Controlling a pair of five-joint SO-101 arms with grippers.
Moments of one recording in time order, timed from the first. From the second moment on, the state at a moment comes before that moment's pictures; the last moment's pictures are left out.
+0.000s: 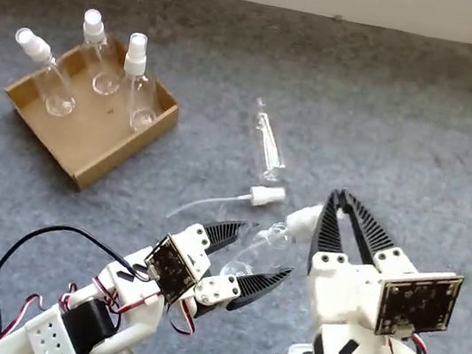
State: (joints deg) left arm 46.0 -103.9 95.9 23.7 4.8; right arm -14.8 -92.4 42.5 64.7 6.5
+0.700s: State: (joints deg) left arm 46.0 -103.9 95.9 23.7 4.8; right arm -14.4 -92.4 32.0 63.8 3.2
